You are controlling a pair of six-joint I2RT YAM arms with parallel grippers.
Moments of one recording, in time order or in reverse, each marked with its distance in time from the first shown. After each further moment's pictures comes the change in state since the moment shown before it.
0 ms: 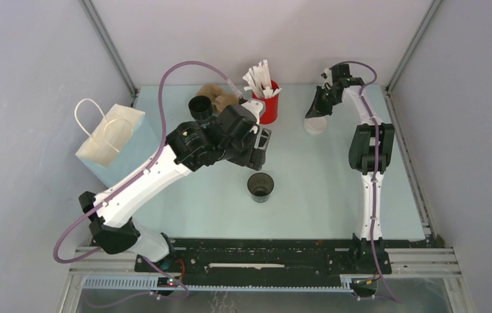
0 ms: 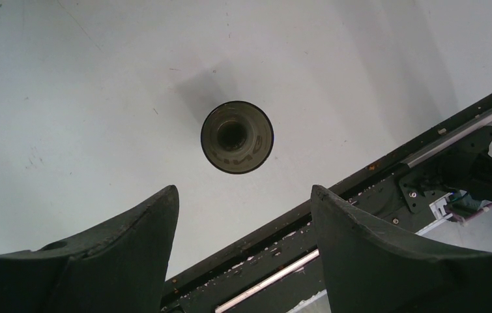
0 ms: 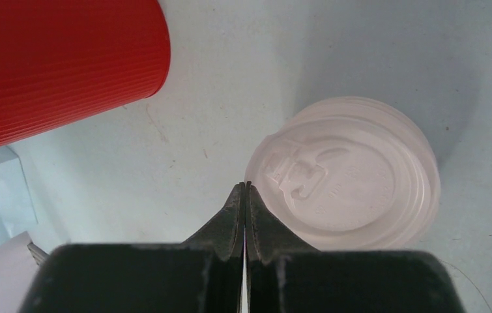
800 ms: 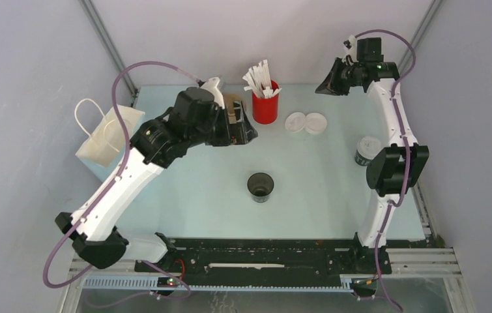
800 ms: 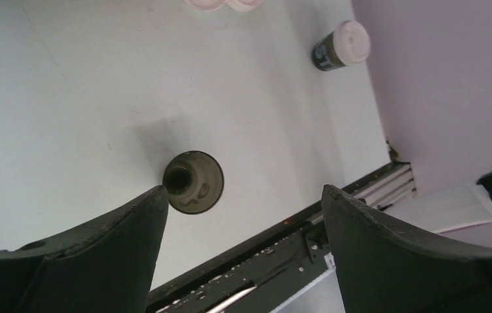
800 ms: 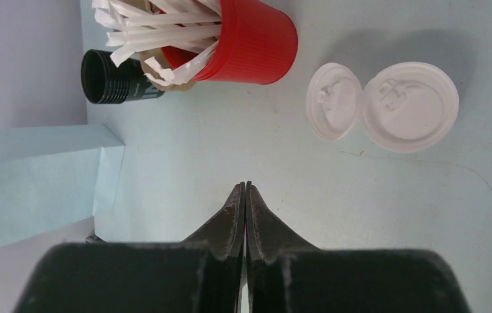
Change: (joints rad) left arm 0.216 -0.119 -0.058 0.175 0.174 -0.169; right arm -0.019 -0.430 -0.120 -0.021 -0.058 0.097
